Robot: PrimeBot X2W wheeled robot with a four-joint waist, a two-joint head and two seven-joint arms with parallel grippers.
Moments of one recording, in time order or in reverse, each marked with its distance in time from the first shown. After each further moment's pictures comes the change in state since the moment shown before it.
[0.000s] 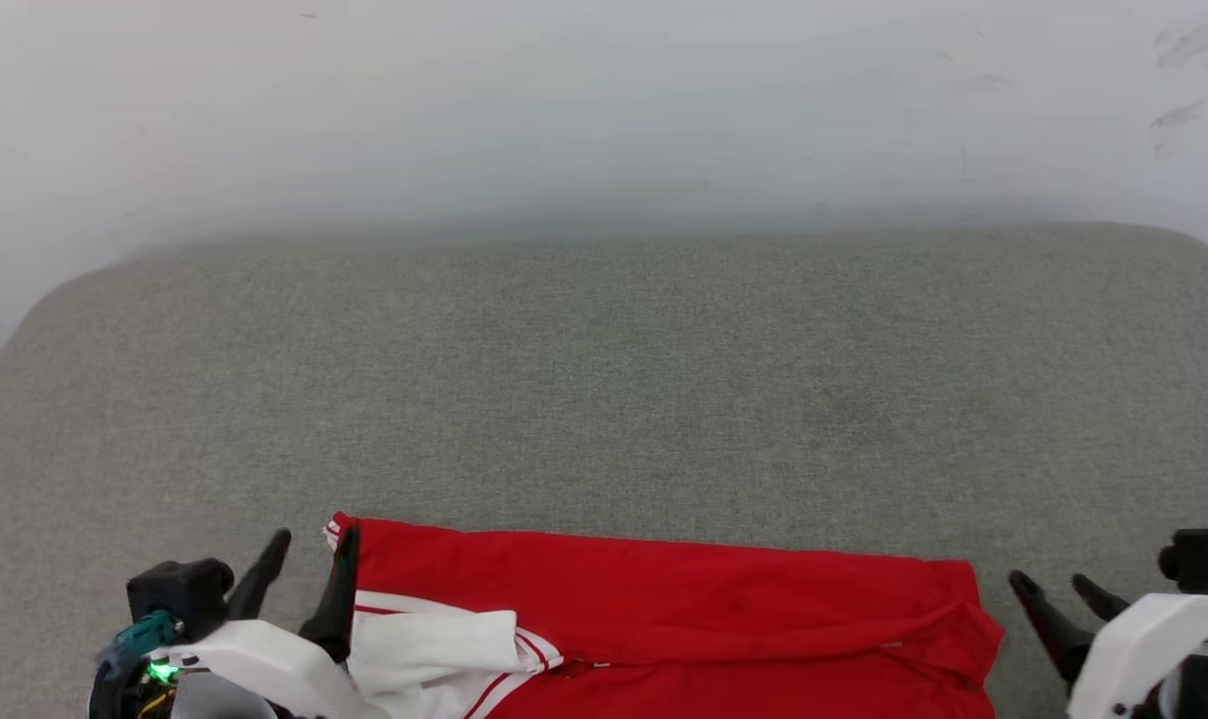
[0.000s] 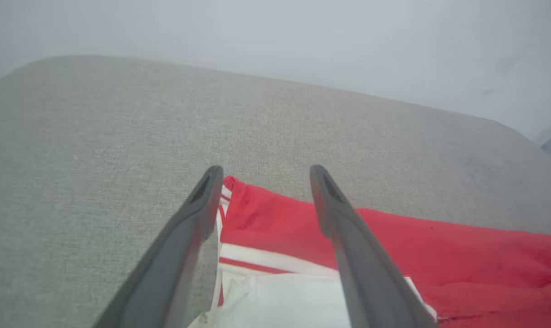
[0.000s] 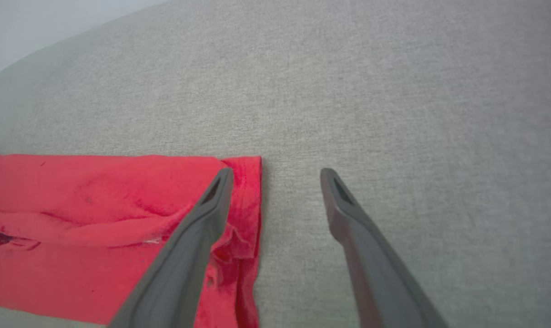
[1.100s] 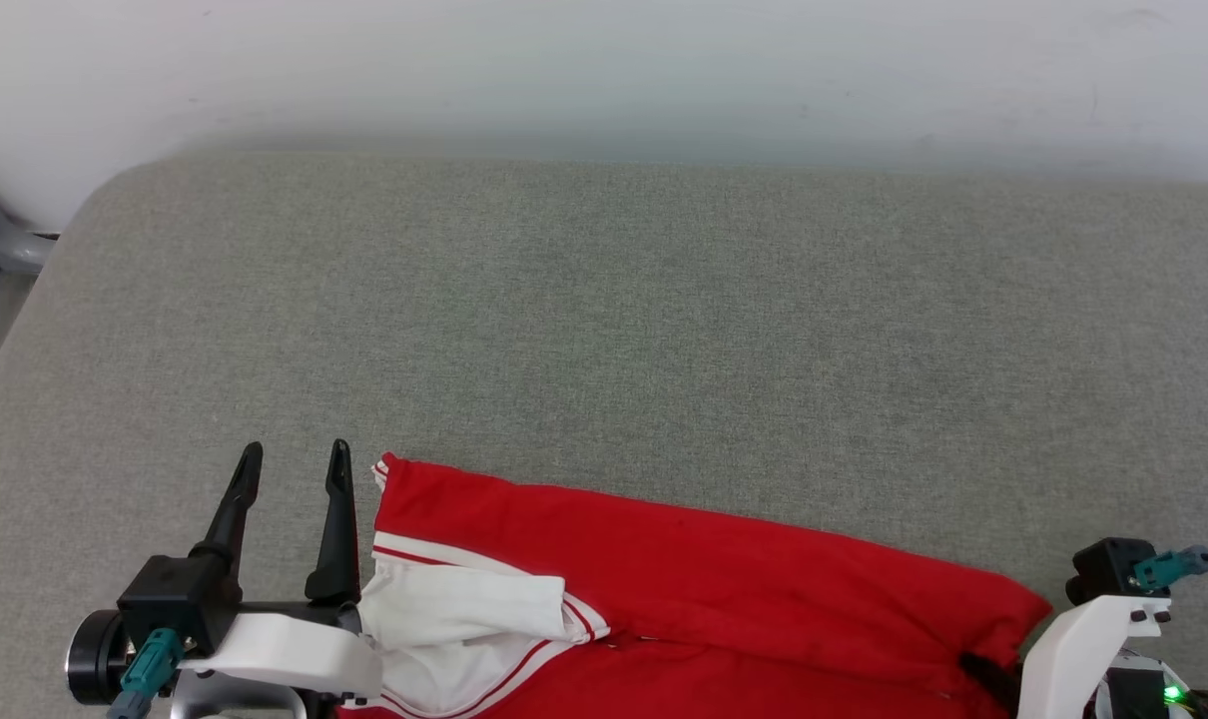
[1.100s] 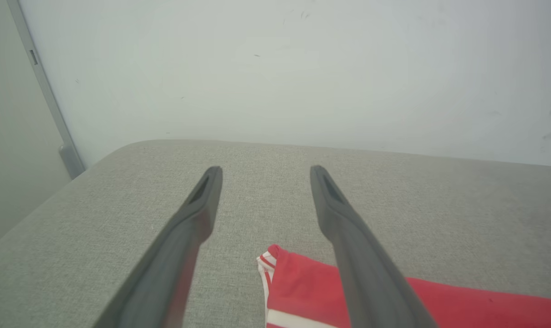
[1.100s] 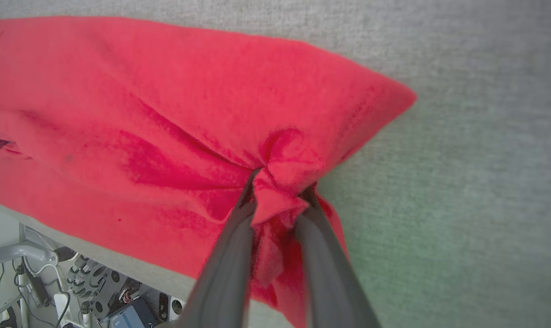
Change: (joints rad) left arm 0.051 -0.122 0.162 -0.246 0.360 0.100 -0.111; right arm 0.039 0.072 -0.025 -0.085 -0.039 0.000 0.476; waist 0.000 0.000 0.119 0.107
